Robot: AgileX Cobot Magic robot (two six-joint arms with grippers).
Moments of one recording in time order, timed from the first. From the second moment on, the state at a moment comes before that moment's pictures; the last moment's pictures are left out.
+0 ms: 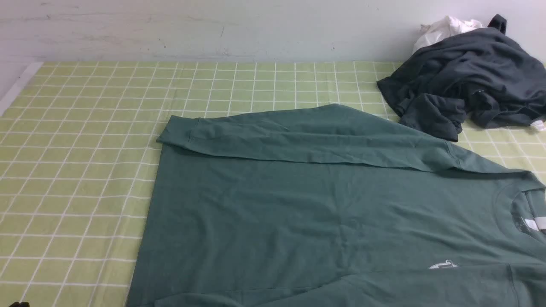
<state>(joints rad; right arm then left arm) 0.08 -0.01 0.02 -0.10 0.36 0.20 0.01 -0.01 0.03 -0.10 0.39 0.09</state>
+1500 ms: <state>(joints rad) 0.08 -0.01 0.03 -0.15 -0.31 0.26 0.01 -0.01 0.03 -0.10 -0.32 0.08</state>
